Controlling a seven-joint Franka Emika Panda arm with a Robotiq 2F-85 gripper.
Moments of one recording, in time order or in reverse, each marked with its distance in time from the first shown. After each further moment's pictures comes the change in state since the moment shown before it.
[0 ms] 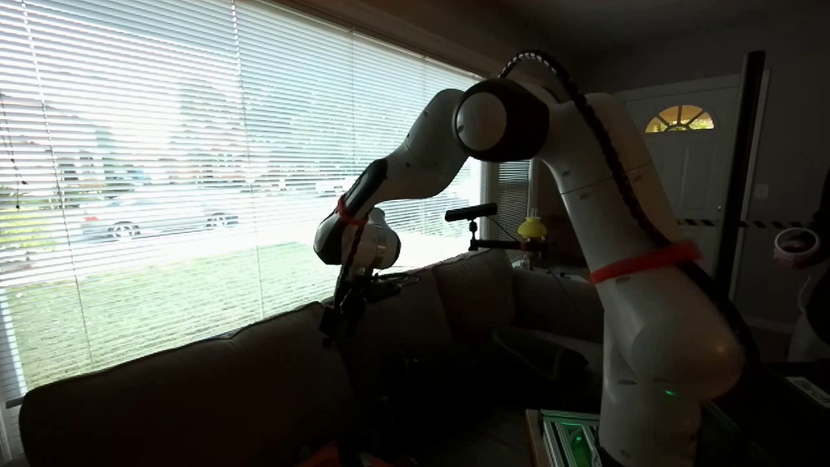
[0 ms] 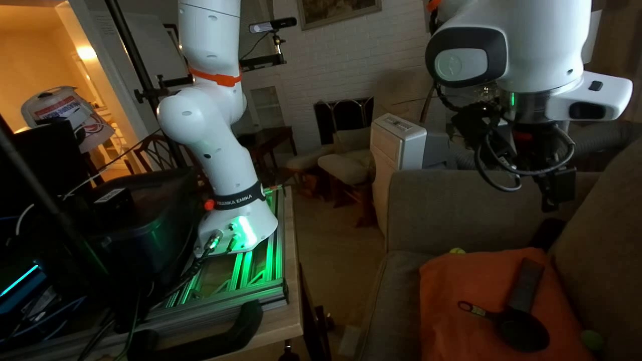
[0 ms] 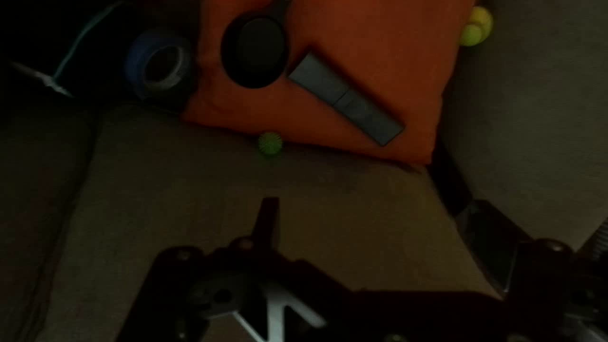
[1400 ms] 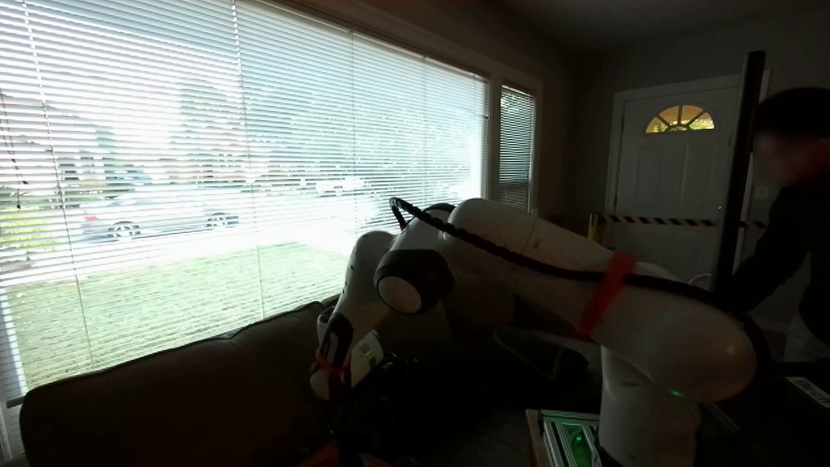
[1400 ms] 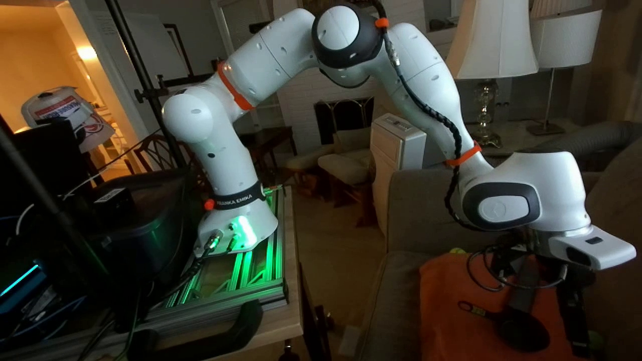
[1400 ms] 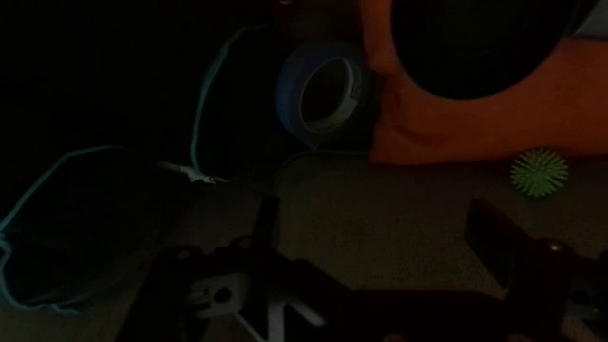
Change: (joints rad) arm 0.123 0.760 -0.153 0.438 -0.314 0.351 0.909
